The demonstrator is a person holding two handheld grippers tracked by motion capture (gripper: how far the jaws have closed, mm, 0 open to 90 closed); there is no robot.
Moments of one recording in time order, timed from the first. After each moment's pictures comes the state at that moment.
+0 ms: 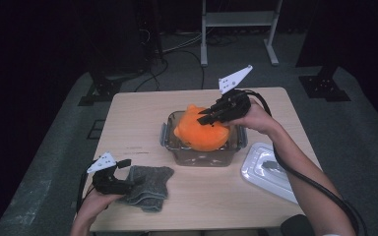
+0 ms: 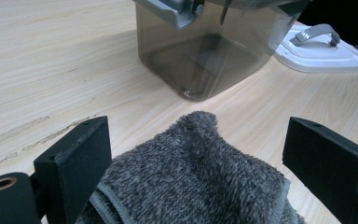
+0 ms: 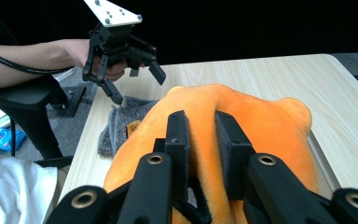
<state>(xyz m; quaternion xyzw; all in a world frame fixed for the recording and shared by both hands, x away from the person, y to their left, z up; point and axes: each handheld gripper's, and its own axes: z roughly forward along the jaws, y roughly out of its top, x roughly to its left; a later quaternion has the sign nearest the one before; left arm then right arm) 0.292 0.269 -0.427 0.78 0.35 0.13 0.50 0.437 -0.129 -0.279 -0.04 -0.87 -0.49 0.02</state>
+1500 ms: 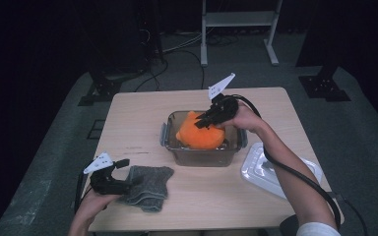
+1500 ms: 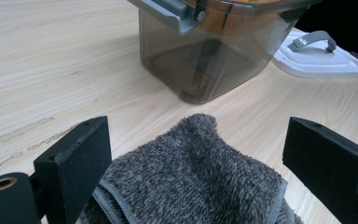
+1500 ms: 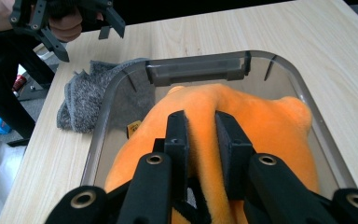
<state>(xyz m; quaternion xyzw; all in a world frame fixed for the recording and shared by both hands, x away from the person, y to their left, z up) 0.290 0.273 -0.425 0.77 0.35 0.12 0.51 0.479 -0.112 -0.333 -0.07 -0.90 -0.43 0.04</state>
